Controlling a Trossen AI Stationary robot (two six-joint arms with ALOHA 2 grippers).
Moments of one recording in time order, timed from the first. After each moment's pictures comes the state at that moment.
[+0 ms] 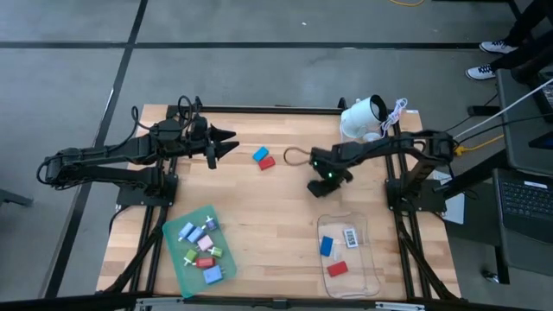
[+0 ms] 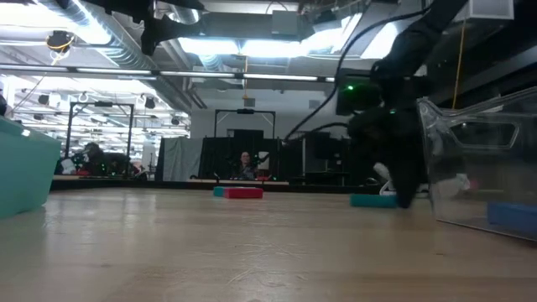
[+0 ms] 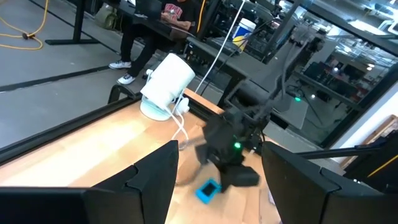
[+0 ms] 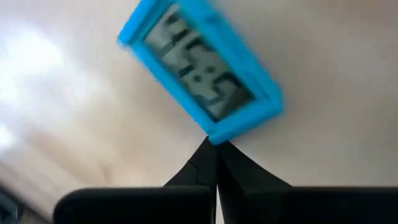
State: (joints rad) left arm 0.23 0.75 0.66 -0.03 -0.08 -0.47; right arm -0.21 1.71 0.84 -0.57 -0.42 0.80
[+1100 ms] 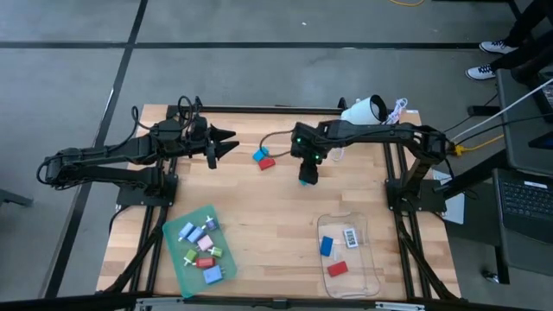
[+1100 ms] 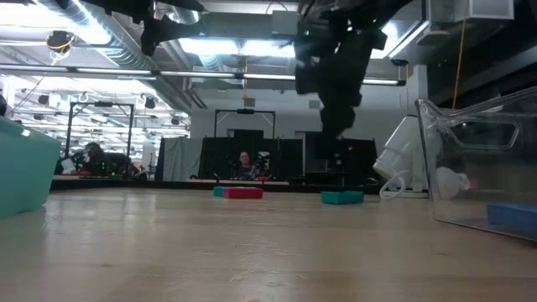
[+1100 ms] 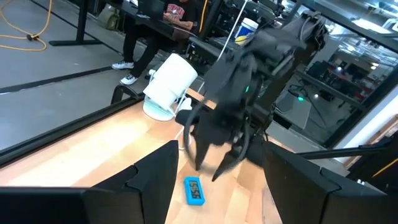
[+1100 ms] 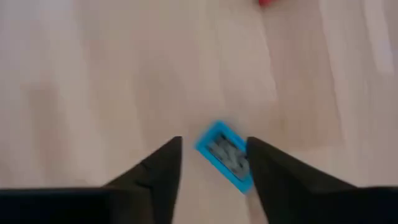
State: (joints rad) left arm 0.23 0.75 0.66 -0.03 -0.08 -0.46; right arm -0.24 1.77 1.32 -0.81 -0.22 0.01
